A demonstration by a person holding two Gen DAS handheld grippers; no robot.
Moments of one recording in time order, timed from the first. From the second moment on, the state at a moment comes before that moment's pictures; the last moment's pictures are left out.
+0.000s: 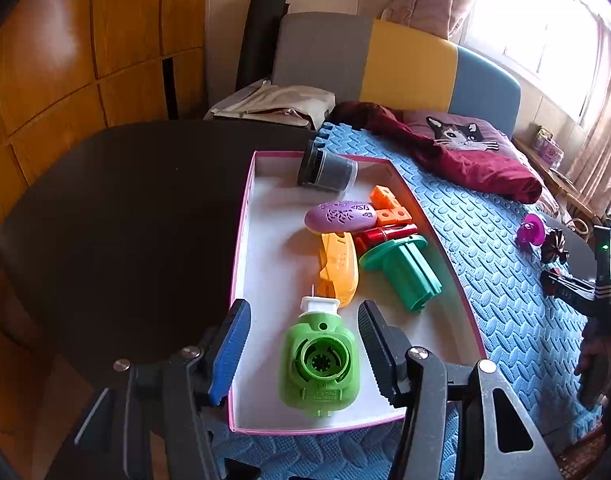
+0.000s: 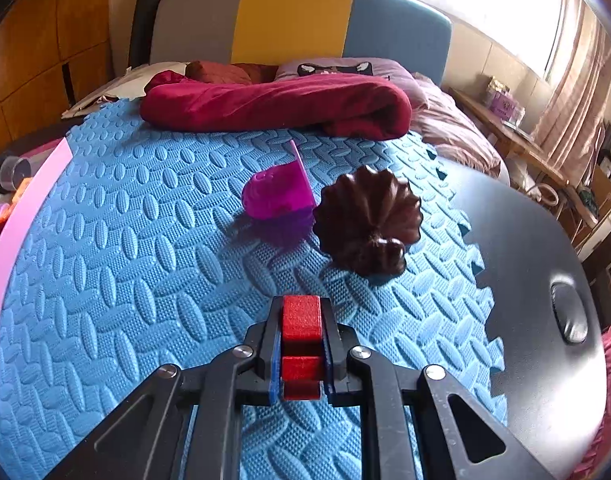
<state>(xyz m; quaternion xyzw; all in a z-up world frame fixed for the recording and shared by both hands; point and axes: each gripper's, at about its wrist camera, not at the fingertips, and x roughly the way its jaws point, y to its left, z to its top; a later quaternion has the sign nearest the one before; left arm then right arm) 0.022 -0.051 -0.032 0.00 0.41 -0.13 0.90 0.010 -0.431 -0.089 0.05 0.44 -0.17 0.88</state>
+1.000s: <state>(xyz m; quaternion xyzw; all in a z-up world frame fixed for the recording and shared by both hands) 0.029 -0.031 -0.029 -0.02 0.40 -0.11 0.91 -0.007 -0.275 -0.014 0.08 0.37 0.07 0.92</state>
